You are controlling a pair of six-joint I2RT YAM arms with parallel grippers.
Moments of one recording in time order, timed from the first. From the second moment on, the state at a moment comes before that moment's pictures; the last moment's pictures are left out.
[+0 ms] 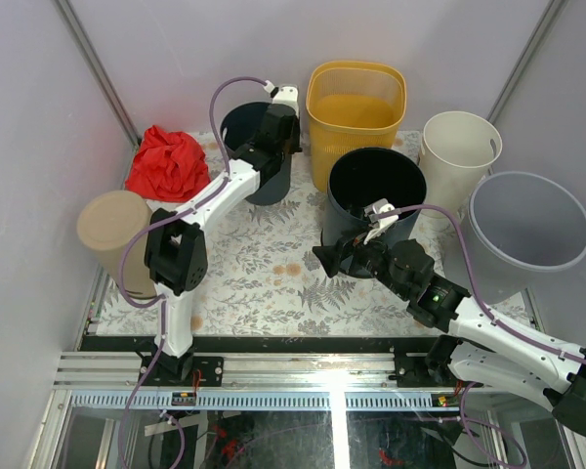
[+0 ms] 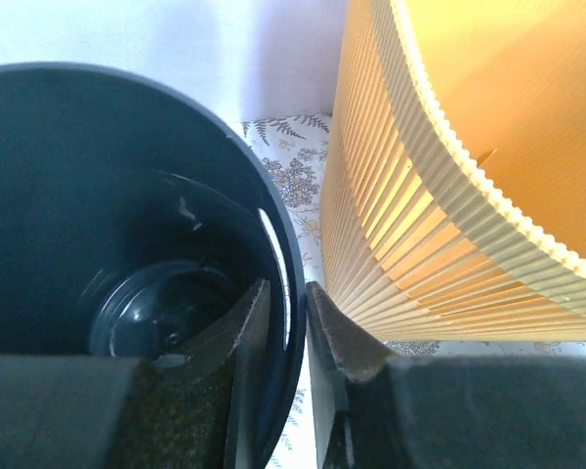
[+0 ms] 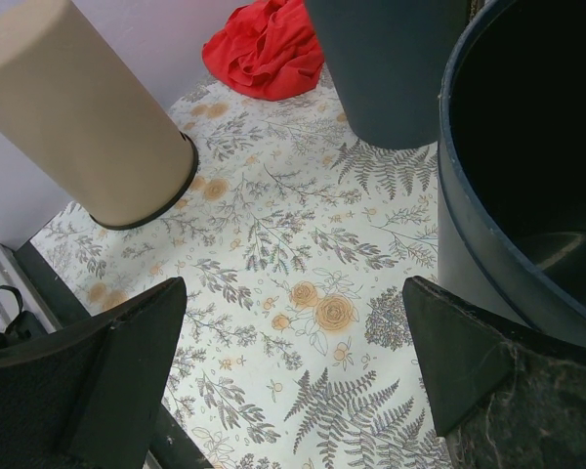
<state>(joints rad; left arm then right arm) -0.49 2.02 1.84 -0.18 -0.29 -0.21 0.88 0.86 0.59 0.17 0.14 0.33</state>
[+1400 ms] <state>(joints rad) -0.50 1.09 0.95 -0.10 -0.08 -0.84 0.88 0.84 0.58 0.17 0.14 0.33</state>
